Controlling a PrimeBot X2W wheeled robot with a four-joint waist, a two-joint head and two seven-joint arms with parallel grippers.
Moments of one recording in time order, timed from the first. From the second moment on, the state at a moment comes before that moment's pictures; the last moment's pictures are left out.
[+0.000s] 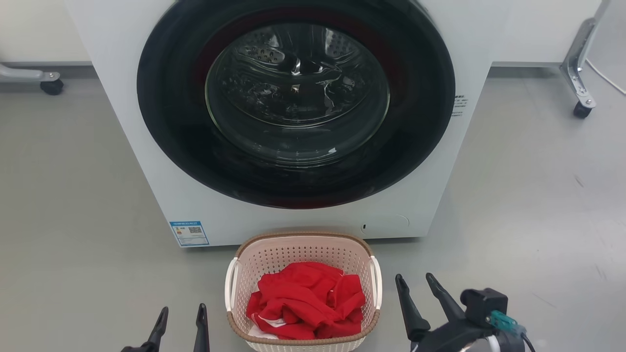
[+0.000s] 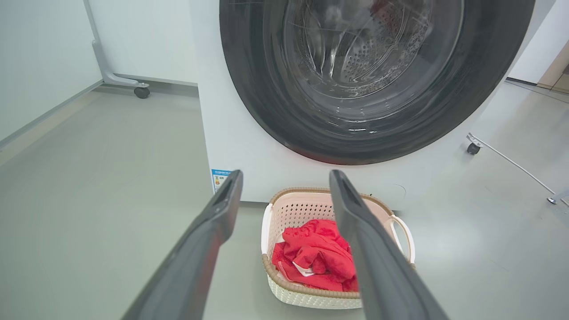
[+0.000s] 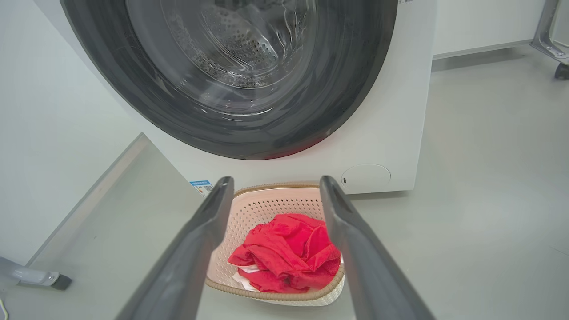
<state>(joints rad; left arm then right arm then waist) 0.05 0.15 -0.26 0.26 -0.43 0.12 -0.25 -0.27 -0.14 0.65 0.49 0.69 -0.13 -0.25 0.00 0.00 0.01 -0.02</state>
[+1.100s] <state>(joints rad) 0.13 0.10 -0.18 0.12 -0.34 0.12 -0.25 -0.04 -0.09 0.41 0.19 0.37 -0.13 -0.25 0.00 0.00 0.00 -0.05</state>
